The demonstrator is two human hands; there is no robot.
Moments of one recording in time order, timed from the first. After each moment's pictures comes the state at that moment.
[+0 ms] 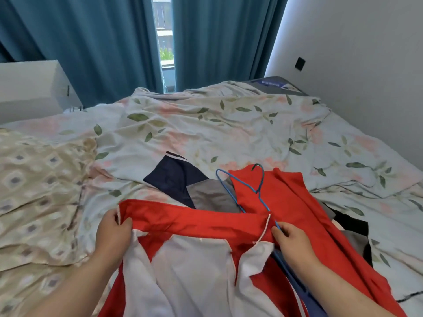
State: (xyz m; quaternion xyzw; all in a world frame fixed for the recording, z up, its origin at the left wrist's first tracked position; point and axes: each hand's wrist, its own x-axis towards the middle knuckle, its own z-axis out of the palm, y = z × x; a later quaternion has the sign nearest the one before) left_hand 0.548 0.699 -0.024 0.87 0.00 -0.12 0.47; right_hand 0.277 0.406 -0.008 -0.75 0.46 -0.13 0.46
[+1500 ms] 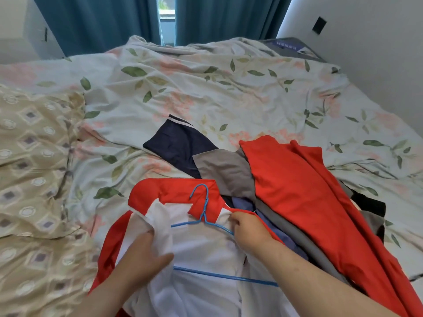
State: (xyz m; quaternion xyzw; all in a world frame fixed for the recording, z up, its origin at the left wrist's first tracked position) left_hand 0.480 0.728 -0.098 0.87 -0.18 -0.34 0.30; right_hand 0.356 0.473 -0.097 -0.88 0.32 0.14 0.32
